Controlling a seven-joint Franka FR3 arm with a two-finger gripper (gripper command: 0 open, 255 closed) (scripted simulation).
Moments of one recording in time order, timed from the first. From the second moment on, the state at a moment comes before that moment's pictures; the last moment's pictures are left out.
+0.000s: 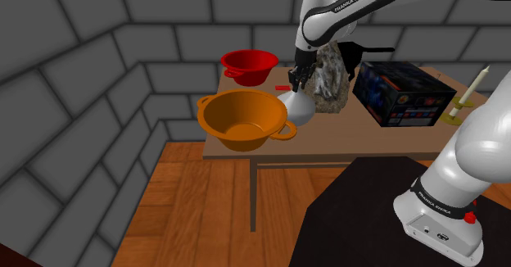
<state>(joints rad) 0.02 -0.01 -0.04 -2.20 -0.01 2.25 0.03</state>
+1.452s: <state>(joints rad) 0.02 -0.08 -0.04 -2.09 -0.01 2.07 0.03</state>
